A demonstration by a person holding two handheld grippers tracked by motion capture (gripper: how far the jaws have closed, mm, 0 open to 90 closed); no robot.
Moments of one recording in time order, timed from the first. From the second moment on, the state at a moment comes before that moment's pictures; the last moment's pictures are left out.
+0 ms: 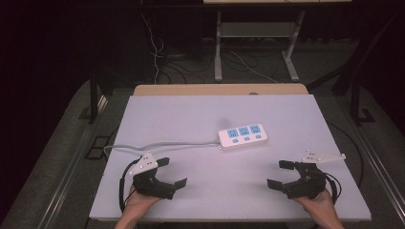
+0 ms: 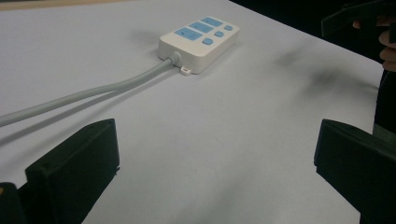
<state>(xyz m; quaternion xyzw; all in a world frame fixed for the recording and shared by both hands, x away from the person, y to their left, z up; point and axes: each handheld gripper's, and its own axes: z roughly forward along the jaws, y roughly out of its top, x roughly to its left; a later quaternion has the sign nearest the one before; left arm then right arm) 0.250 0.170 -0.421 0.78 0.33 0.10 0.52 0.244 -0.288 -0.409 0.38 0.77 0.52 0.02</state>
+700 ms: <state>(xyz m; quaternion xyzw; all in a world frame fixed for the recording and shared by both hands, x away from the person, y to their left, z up) 0.251 0.169 -0.422 0.78 0.33 0.09 0.52 0.244 -0.283 -0.409 0.38 0.78 0.50 0.02</state>
